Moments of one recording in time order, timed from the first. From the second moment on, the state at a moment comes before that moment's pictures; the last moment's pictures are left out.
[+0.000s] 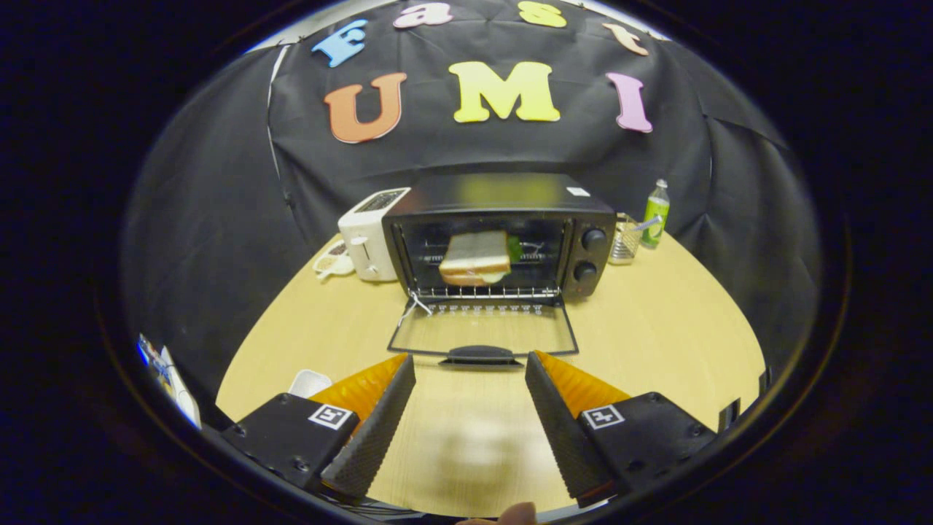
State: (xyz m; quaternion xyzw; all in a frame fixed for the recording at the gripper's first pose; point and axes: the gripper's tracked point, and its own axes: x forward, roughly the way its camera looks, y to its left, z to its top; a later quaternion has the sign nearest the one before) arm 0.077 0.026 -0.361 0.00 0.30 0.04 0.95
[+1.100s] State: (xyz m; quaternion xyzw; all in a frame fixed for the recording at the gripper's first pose) arm 0.138 0.019 -0.469 0.00 0.36 -0.03 0.93
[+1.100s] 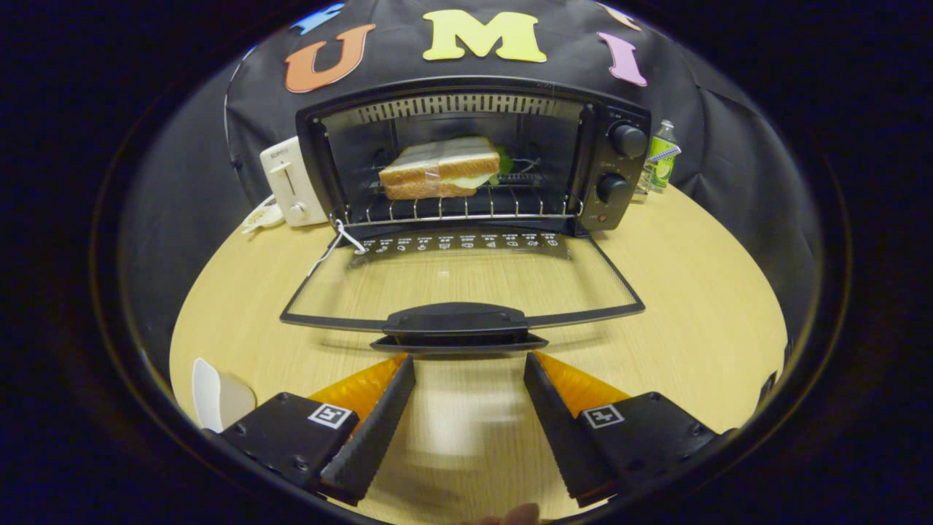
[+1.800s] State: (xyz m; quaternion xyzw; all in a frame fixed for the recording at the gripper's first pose) arm 0.209 0.030 -0.258 -0.04 0.19 -0.01 0.98
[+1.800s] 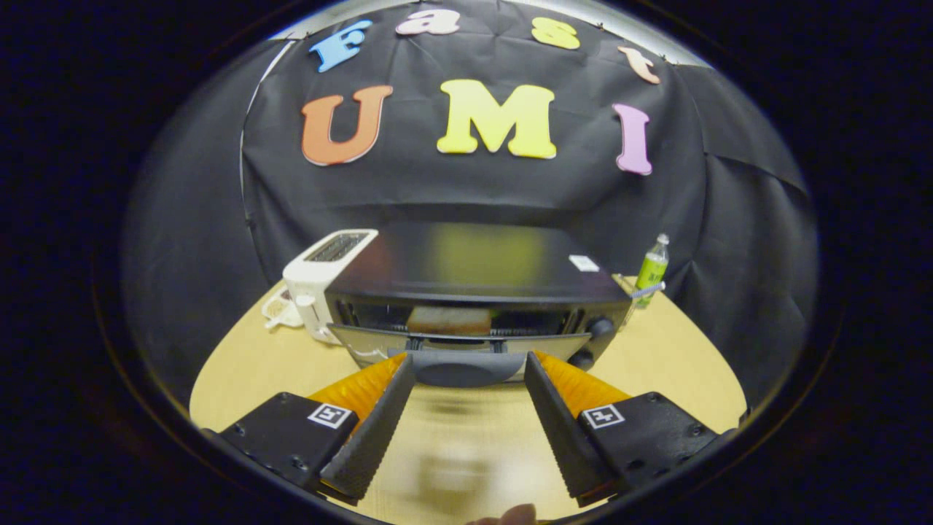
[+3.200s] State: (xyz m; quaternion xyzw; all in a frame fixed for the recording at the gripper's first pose) arm -0.009 0.020 0.021 0.02 -0.02 -0.01 1.00
